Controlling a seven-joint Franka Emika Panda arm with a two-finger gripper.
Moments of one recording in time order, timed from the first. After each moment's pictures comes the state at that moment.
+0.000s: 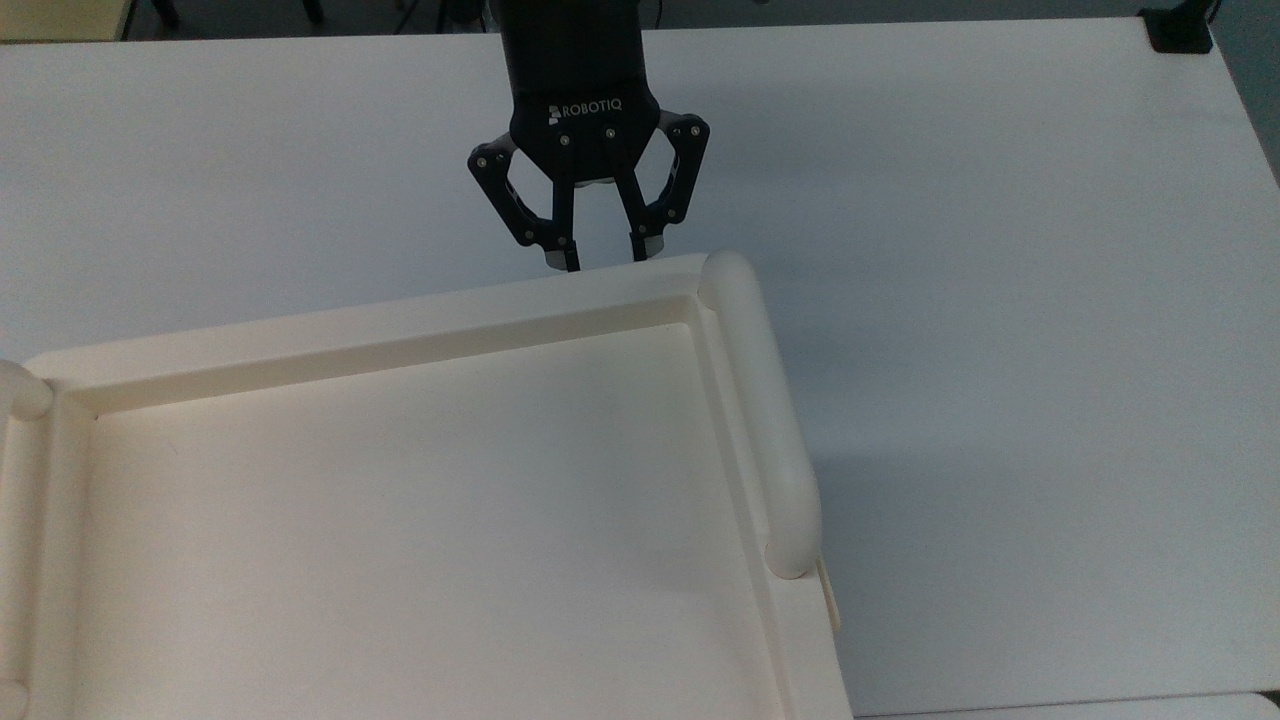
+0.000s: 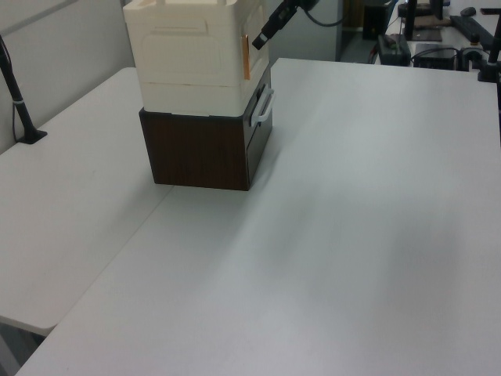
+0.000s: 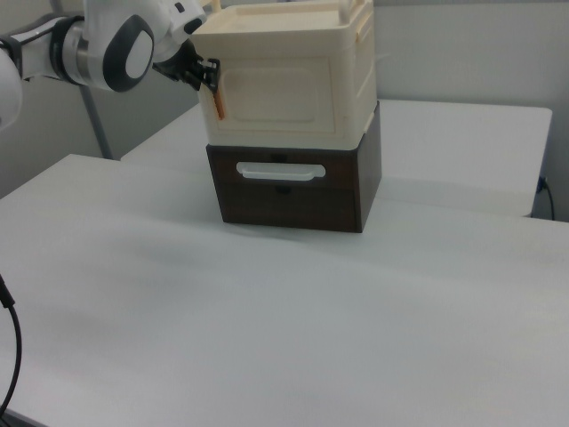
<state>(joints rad) 0.09 0.24 0.03 -1.50 0.11 2.50 -0.10</state>
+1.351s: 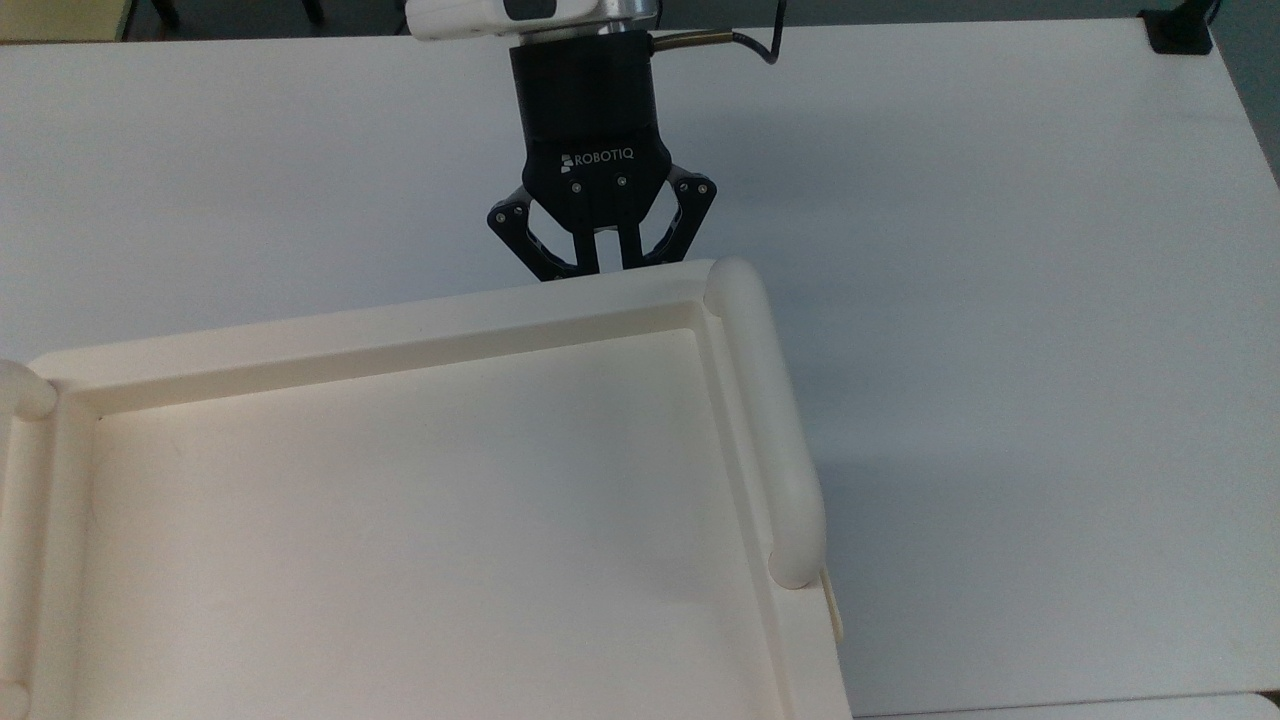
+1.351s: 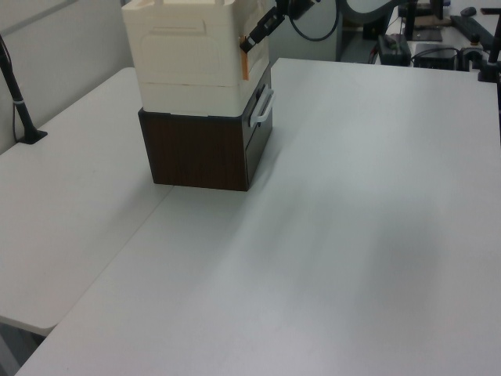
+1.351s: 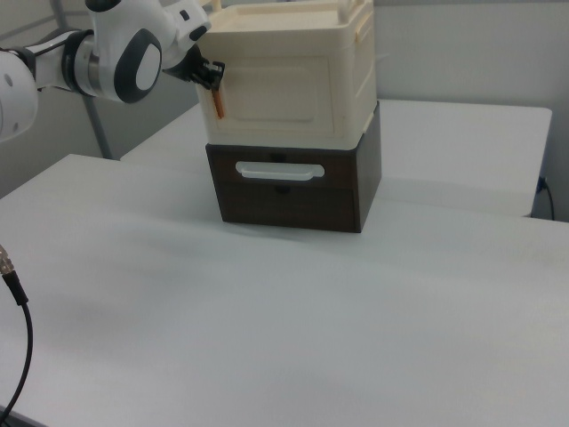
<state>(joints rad) 0.09 0.30 0.03 -1.48 0.11 2.60 -0.09</state>
